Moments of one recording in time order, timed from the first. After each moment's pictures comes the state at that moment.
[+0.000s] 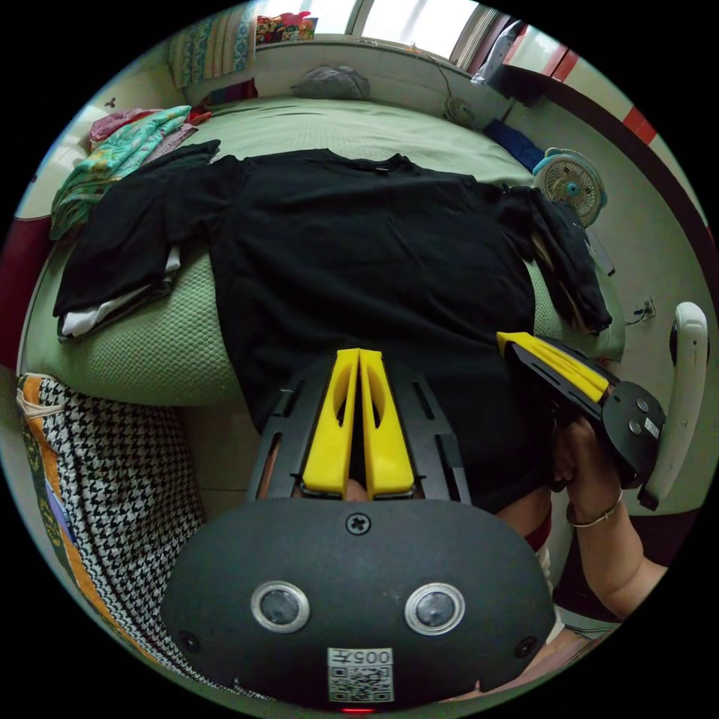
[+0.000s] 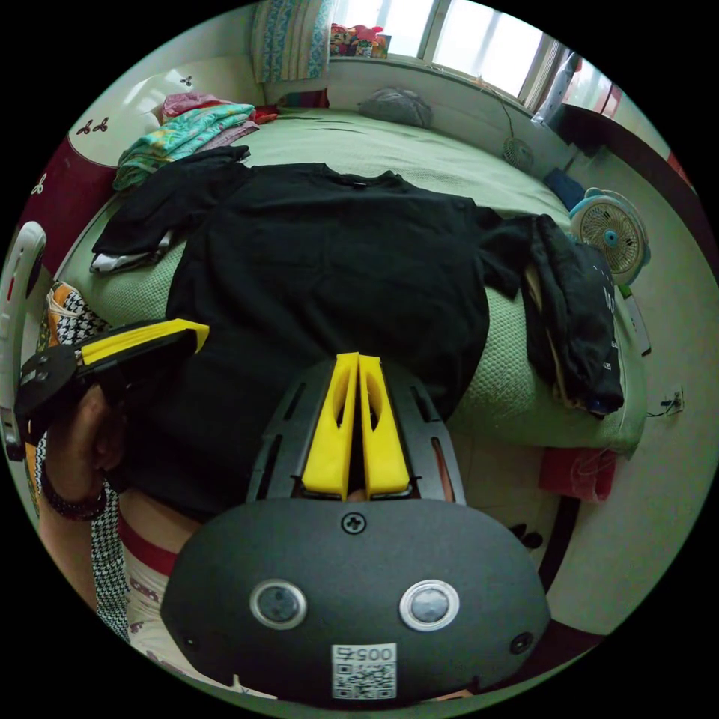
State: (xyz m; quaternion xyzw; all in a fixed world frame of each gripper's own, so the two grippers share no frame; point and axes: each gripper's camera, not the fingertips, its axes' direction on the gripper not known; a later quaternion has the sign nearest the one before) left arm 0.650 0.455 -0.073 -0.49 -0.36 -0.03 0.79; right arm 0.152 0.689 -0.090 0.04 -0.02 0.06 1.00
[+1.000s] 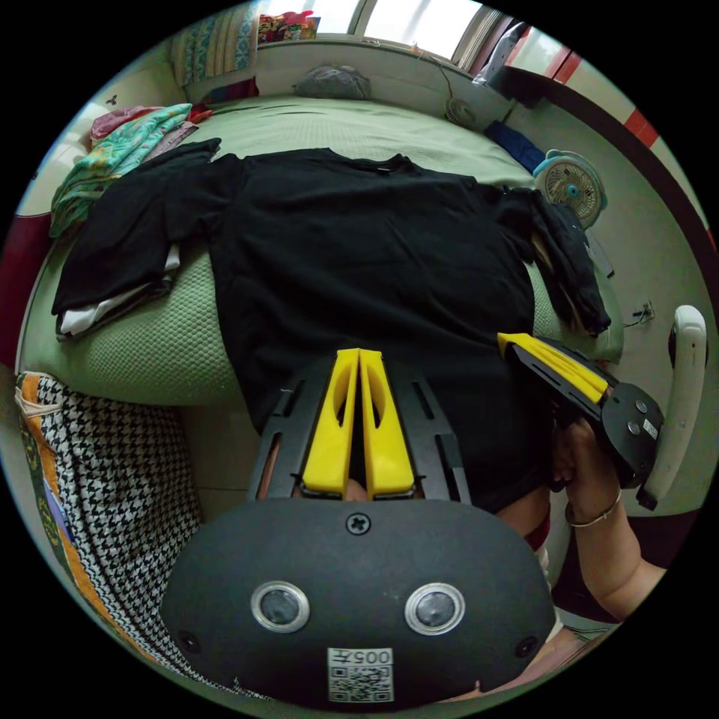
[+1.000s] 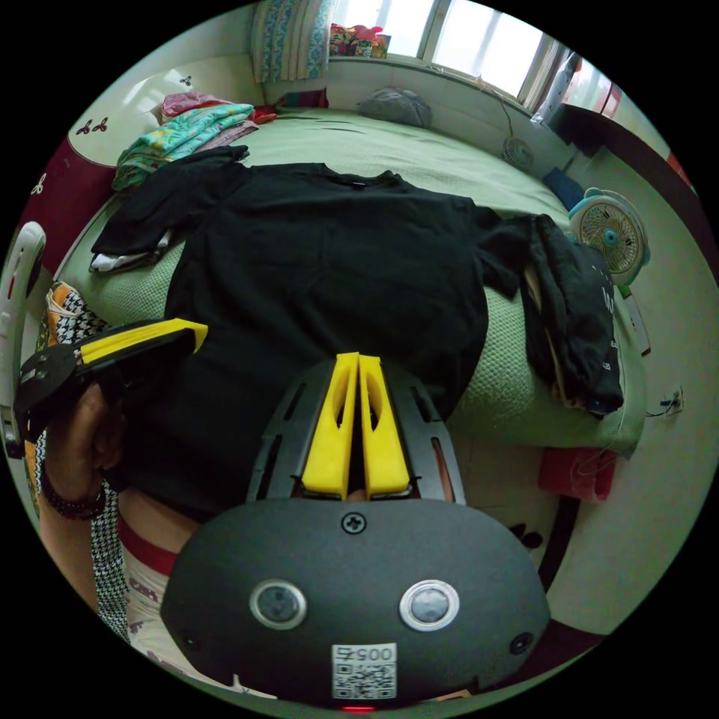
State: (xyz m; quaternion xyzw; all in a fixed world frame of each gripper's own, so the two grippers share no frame) left arm 0.643 0.450 -0.074 -0.49 -0.35 -0.03 0.79; right arm 0.158 0.687 -0.089 0.03 -0.02 0.07 1.00
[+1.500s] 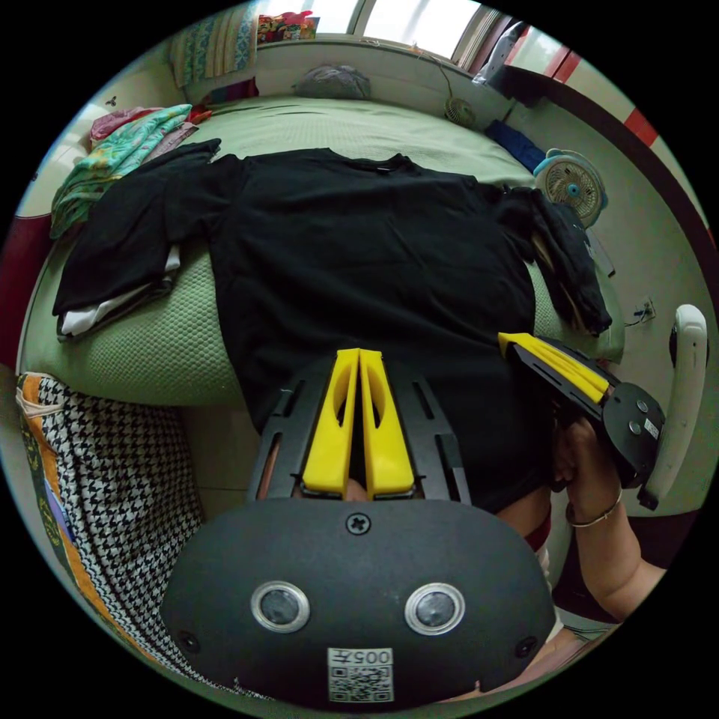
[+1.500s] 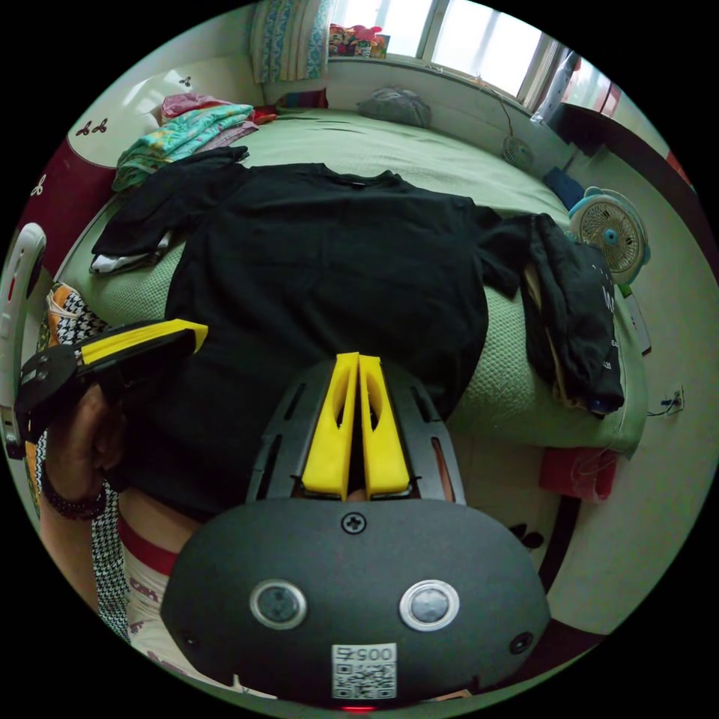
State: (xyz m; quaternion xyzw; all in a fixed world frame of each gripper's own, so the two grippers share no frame) left arm 0.643 0.448 -0.073 -0.49 -0.36 -0.03 0.79; right arm 0.162 0.687 -0.089 0.04 -0.02 0.07 1.00
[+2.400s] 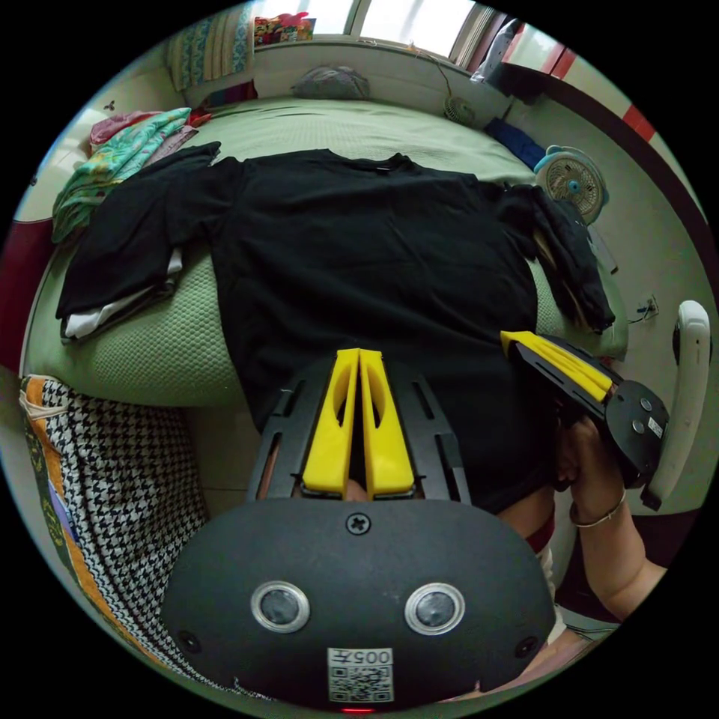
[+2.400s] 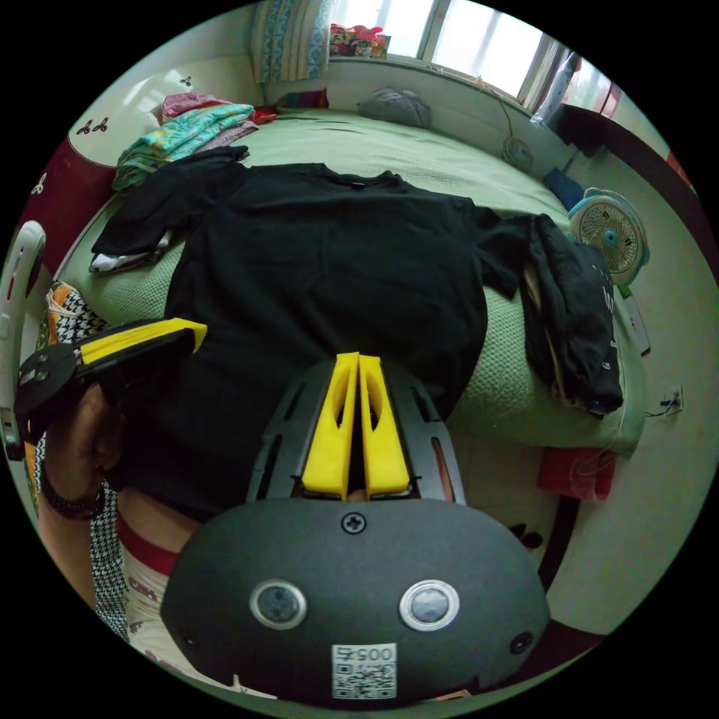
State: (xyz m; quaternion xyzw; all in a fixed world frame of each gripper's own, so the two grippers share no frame) left arm 0.645 0.446 -0.072 -0.49 -0.36 -0.02 0.79; right arm 0.169 0.687 -0.091 0.04 -0.02 0.06 1.00
